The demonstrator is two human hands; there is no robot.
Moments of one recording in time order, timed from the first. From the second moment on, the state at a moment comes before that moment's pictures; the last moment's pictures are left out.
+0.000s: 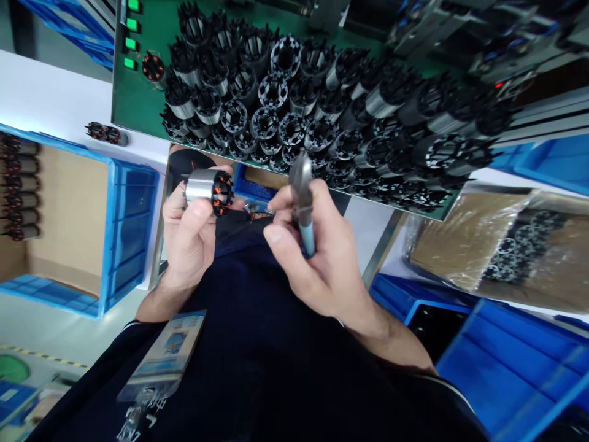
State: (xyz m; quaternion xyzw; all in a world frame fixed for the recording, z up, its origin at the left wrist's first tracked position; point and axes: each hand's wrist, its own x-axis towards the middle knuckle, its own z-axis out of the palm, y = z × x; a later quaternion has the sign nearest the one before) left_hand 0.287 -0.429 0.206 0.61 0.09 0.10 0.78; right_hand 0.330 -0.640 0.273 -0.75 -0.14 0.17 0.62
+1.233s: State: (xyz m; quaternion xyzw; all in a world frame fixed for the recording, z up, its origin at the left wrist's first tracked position) left_hand 0.240 -0.382 0.119 0.50 0.39 0.13 0.76; right_hand 0.339 -0.606 0.121 -0.85 -0.15 0.36 0.36
